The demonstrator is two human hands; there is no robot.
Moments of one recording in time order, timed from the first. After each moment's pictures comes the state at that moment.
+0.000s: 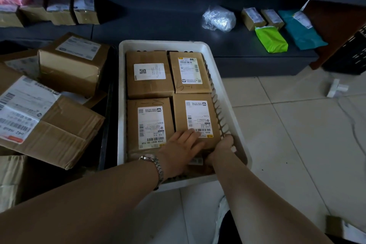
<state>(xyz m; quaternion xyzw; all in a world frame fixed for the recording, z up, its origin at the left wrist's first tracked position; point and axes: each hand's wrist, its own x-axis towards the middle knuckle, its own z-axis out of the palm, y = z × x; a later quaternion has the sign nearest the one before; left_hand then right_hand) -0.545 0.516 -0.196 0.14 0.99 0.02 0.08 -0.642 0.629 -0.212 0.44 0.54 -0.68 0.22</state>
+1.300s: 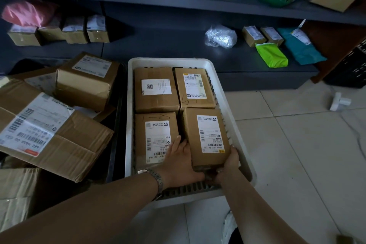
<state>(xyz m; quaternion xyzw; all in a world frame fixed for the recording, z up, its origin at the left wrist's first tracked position) -0.545 0.508 -0.175 -0.08 0.92 0.32 0.19 -0.642 0.643 -0.221 0.42 0.55 -0.66 0.29</state>
